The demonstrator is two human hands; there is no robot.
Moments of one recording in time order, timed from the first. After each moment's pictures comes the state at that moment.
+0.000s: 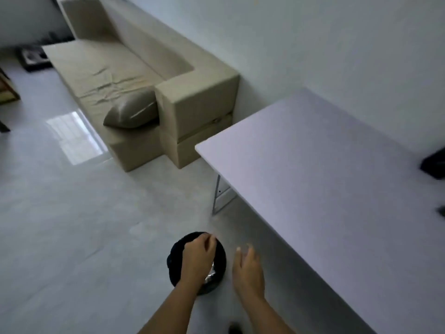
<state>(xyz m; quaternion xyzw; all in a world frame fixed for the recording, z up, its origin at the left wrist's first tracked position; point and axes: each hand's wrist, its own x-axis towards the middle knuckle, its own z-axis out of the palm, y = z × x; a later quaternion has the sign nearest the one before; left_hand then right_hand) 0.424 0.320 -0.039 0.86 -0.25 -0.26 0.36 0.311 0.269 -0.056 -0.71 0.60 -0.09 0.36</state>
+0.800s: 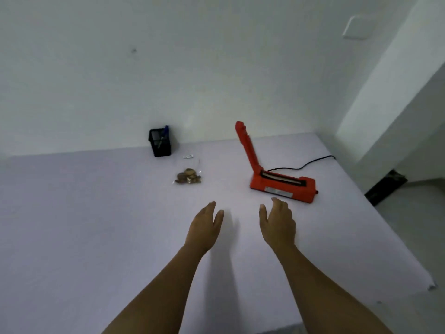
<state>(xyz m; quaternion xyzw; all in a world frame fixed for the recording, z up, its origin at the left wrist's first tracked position) -0.071 0.009 0.076 0.54 -0.74 -0.36 0.17 -0.252 0.059 0.057 -0.44 0.86 -0.24 0.04</state>
